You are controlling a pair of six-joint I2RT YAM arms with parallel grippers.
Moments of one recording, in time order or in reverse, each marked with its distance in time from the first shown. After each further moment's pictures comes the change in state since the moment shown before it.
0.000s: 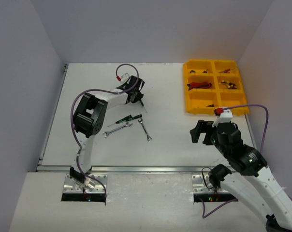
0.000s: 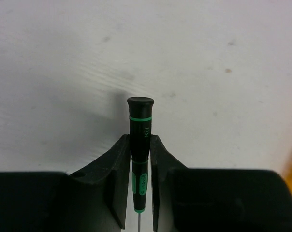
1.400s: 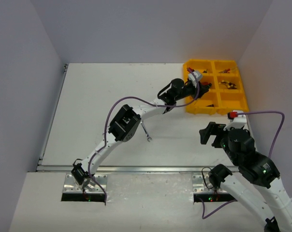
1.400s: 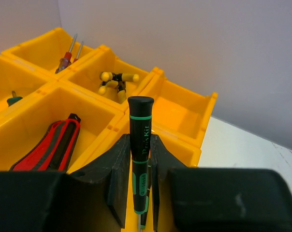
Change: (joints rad) left arm -0.369 0.486 0.704 0.755 0.616 0.804; right arm 0.000 -0.109 0.081 -0.124 0.107 0.003
